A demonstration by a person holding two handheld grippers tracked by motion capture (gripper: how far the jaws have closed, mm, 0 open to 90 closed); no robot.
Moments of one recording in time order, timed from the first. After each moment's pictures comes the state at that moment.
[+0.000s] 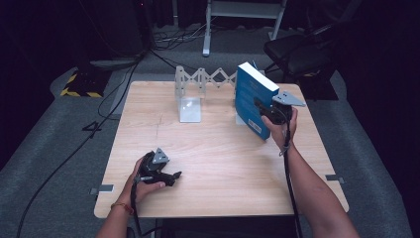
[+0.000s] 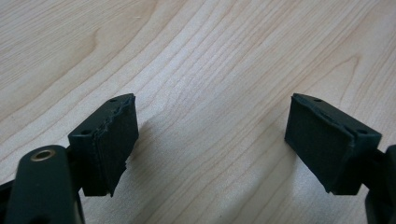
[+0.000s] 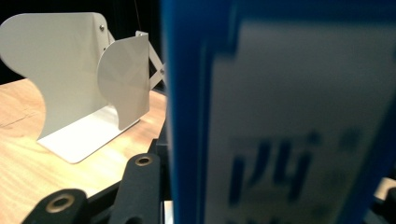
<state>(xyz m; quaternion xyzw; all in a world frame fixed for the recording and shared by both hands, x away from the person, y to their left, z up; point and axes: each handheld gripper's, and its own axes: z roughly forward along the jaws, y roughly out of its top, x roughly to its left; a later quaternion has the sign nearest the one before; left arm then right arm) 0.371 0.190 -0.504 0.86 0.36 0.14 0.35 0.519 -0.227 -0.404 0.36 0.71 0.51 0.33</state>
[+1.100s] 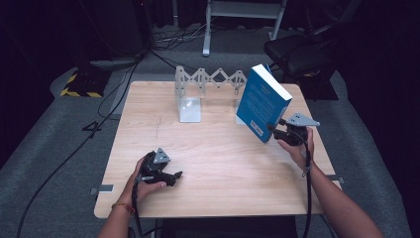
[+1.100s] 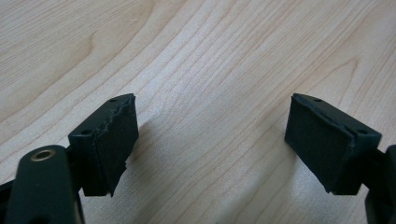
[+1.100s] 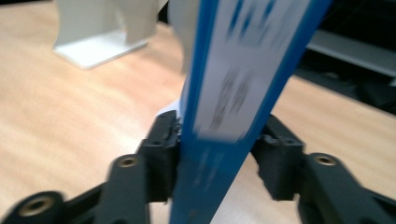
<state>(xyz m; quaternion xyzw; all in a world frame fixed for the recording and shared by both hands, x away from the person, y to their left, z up) 0.371 0.188 -0.504 0.86 0.36 0.14 0.35 0.478 -0.284 -0.450 0.33 0.77 0.46 0.29</state>
